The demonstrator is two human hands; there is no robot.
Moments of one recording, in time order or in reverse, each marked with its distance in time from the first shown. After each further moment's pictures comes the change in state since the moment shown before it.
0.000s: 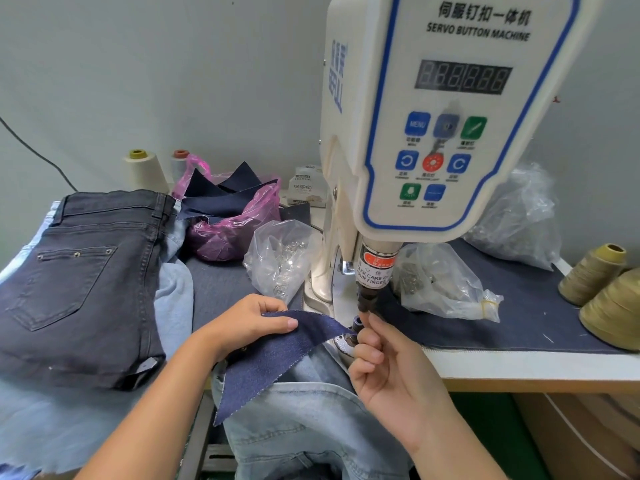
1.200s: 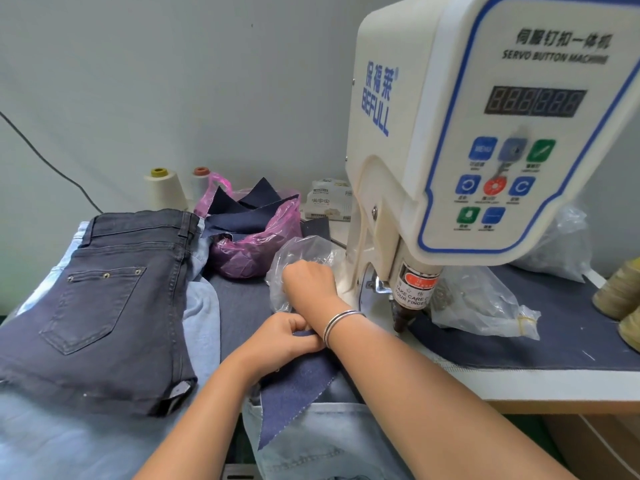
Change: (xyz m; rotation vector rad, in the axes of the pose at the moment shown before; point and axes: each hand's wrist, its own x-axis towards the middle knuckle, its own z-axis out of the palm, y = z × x) left_hand 0.001 -0.001 0.004 0.025 0.126 0.059; right_hand 0.179 0.036 0.099 -2.556 0.058 -0.978
